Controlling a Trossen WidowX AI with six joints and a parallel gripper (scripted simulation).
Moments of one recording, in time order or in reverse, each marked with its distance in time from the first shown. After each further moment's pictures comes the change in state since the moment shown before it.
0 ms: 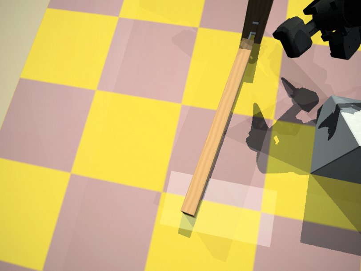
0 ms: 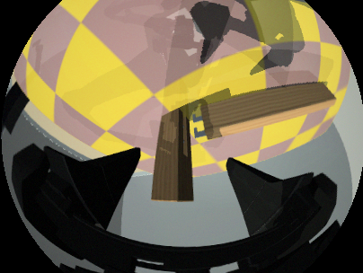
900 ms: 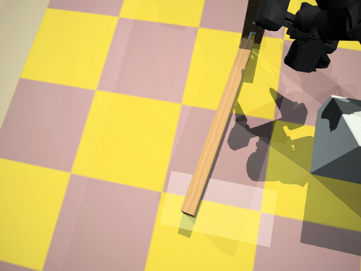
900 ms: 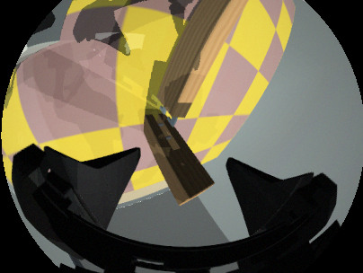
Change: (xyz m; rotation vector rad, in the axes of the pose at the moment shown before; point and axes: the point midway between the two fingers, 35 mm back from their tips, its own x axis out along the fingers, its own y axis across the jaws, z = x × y) arm 0.009 -0.035 -0.015 0.842 0.129 -0.015
